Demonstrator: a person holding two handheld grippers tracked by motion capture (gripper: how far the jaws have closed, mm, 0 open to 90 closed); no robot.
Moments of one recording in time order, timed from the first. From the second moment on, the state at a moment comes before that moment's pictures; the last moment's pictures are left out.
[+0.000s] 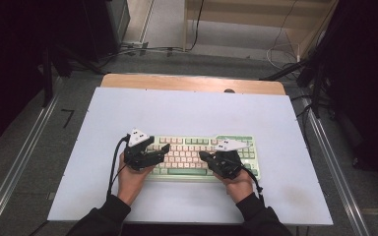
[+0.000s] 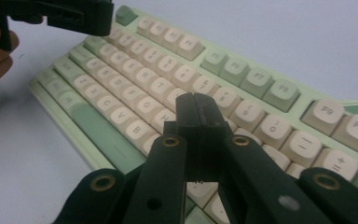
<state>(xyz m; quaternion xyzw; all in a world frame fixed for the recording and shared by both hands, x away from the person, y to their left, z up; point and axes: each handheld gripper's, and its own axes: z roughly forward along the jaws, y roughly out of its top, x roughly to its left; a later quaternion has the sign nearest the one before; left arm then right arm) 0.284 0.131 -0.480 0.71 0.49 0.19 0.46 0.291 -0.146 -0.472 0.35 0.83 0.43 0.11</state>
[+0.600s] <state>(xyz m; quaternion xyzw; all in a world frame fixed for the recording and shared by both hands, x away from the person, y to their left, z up) 0.284 0.132 -0.481 0.71 0.50 0.19 0.46 0.287 -0.128 -0.482 0.32 0.85 0.41 0.09</state>
